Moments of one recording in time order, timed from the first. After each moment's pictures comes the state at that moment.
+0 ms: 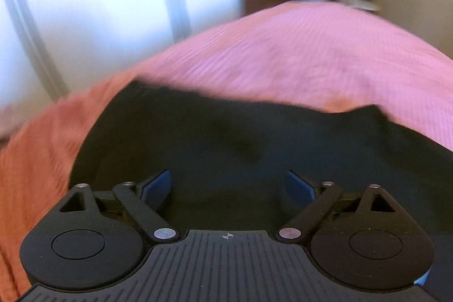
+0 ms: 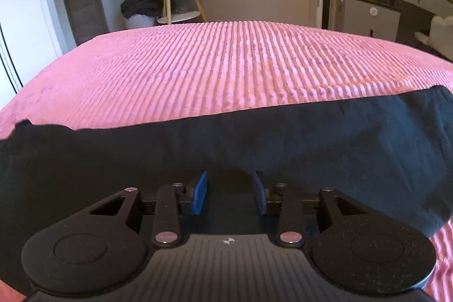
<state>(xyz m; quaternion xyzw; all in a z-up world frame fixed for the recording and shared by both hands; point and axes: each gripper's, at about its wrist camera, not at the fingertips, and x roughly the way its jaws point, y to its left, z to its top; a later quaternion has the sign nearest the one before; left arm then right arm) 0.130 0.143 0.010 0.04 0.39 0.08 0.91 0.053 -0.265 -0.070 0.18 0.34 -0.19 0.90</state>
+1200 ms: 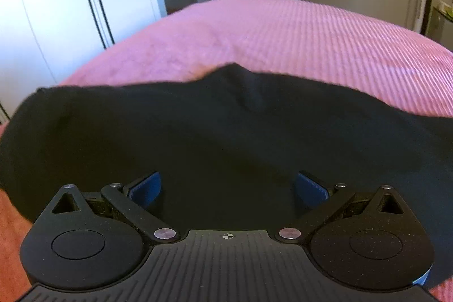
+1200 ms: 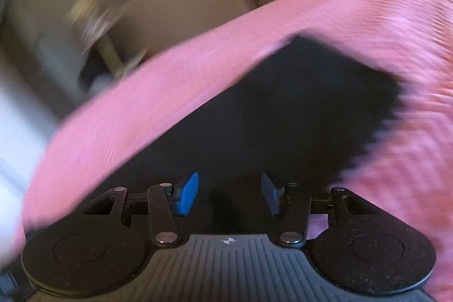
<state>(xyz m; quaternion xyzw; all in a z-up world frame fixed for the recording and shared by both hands) 0.091 0.017 -0.042 0.08 0.38 -0.02 0.92 -0.116 -0.465 -0.069 0.39 0.25 -0.32 0.83</state>
